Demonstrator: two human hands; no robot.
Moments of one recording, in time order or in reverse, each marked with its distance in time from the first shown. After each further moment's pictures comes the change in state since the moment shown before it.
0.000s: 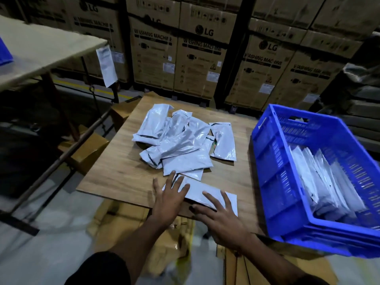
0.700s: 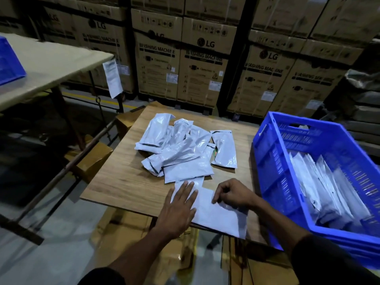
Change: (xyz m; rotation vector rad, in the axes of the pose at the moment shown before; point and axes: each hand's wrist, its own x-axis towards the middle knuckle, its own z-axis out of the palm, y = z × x) left_hand -0.006 0.017 -0.004 -0.100 0.023 0.160; right_hand 0.044 0.086 -0.078 1.058 -0.158 0.581
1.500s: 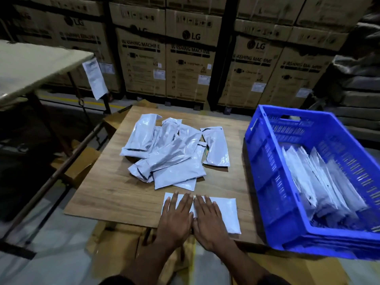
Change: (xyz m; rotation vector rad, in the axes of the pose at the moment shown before) left_hand 0.006 0.013 0.039 -0.043 -0.066 -0.073; right_hand 0.005 0.054 0.143 -0.597 0.275 0.024
